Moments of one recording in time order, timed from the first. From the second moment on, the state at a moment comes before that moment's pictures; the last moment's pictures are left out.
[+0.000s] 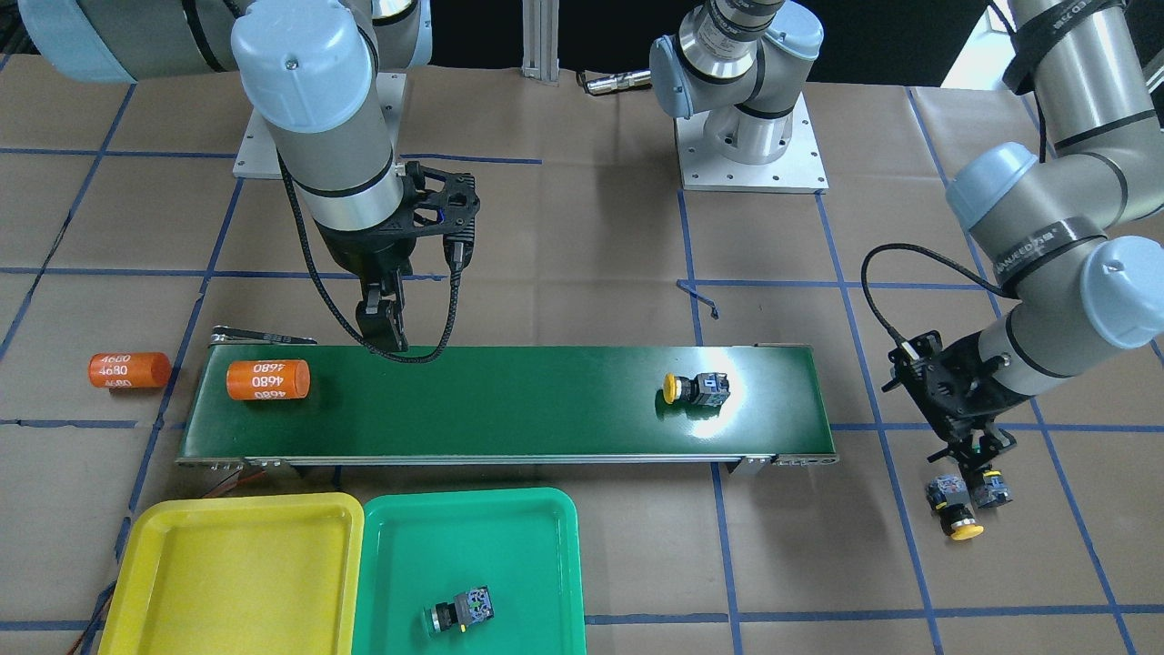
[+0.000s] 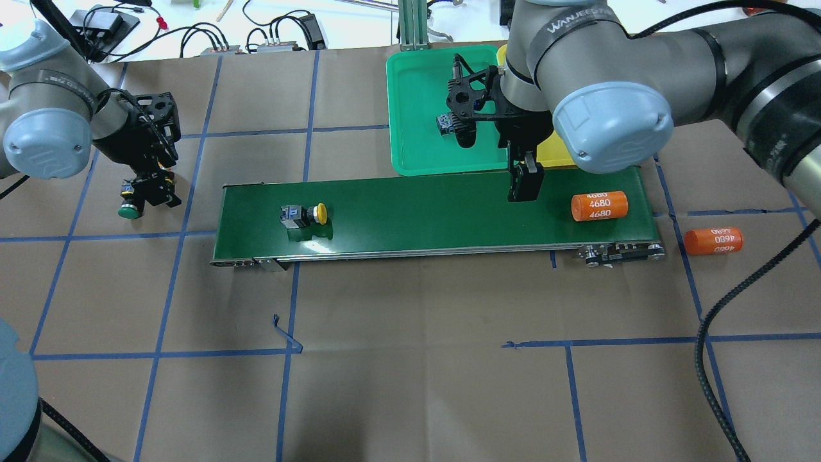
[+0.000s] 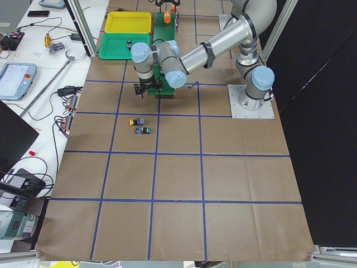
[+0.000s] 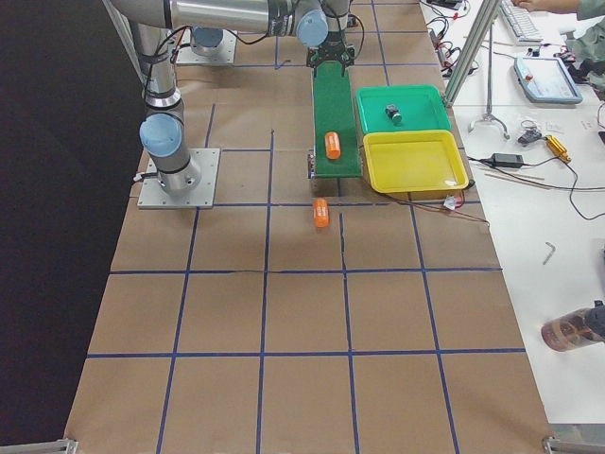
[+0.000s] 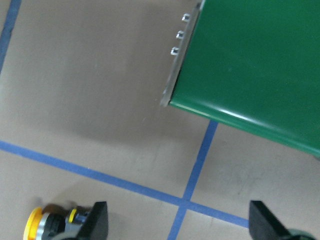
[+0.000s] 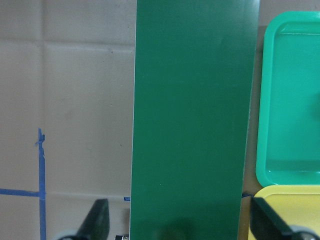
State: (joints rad) left arm -1.20 -1.93 -1.67 -1.14 1.53 1.51; right arm 1.76 -1.41 1.63 -1.81 -1.55 -1.44
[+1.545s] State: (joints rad) left arm -1.15 -2.19 -1.59 -0.88 1.59 0.69; right arm 1.83 -1.28 1.62 -1.94 -1.52 -1.26
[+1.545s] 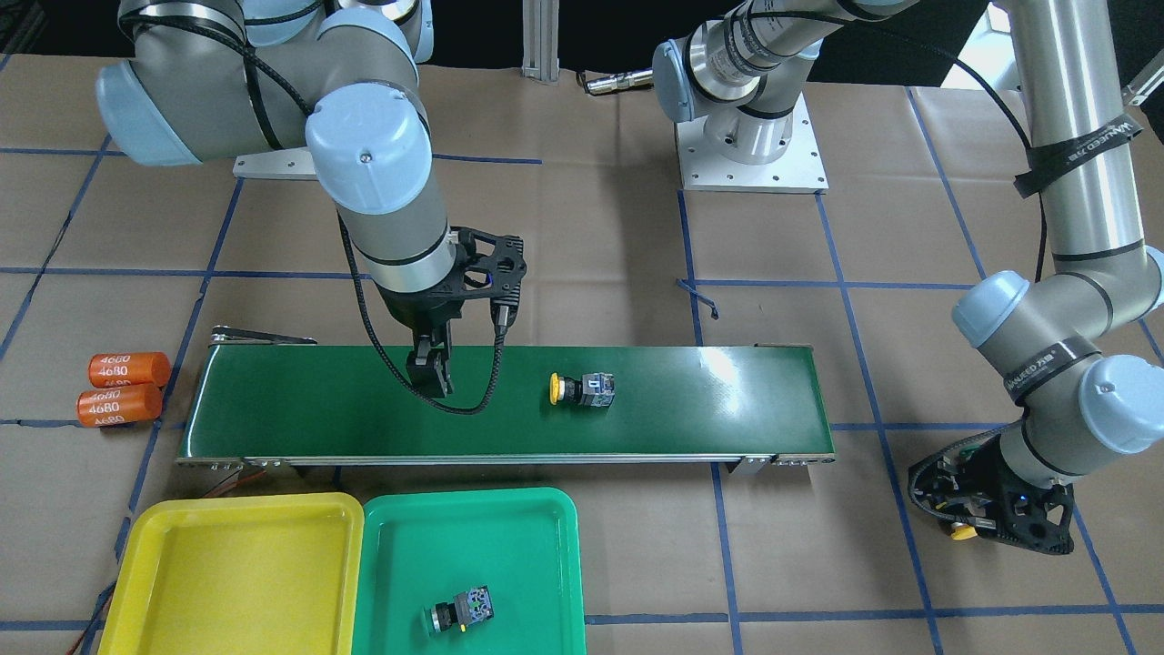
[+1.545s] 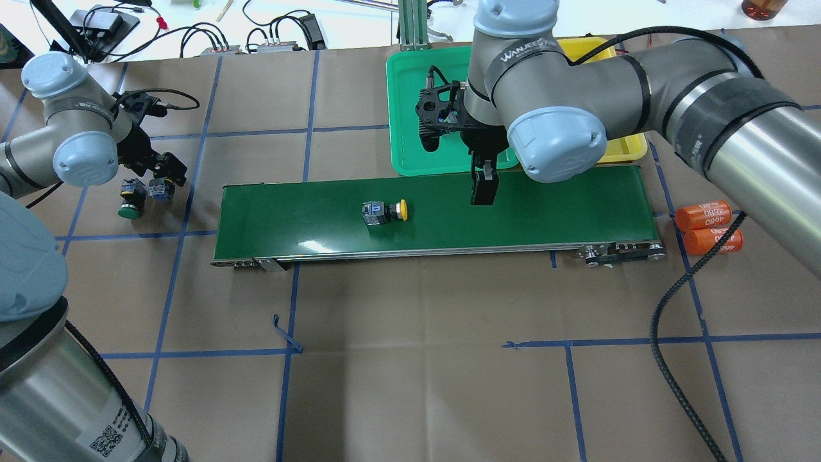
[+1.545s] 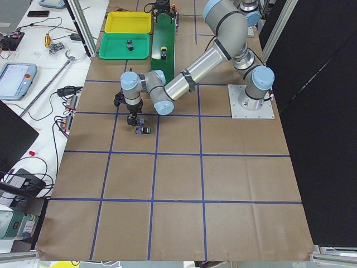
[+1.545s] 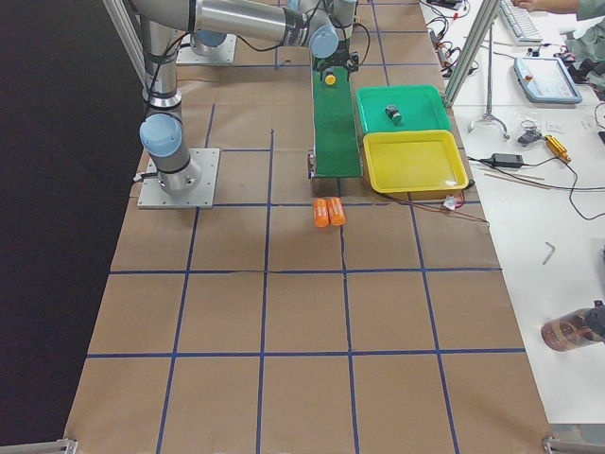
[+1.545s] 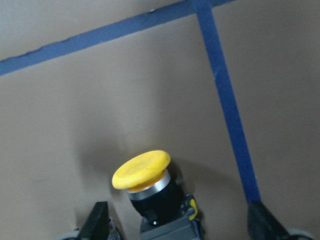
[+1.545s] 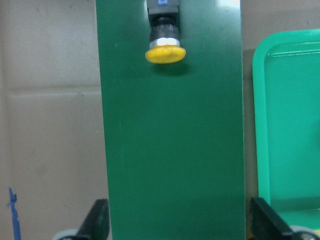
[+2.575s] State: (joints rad) left arm -1.17 -2.11 -1.60 -0.92 1.58 0.72; right arm 1.92 -1.16 1.66 -2.08 -1.54 -1.16
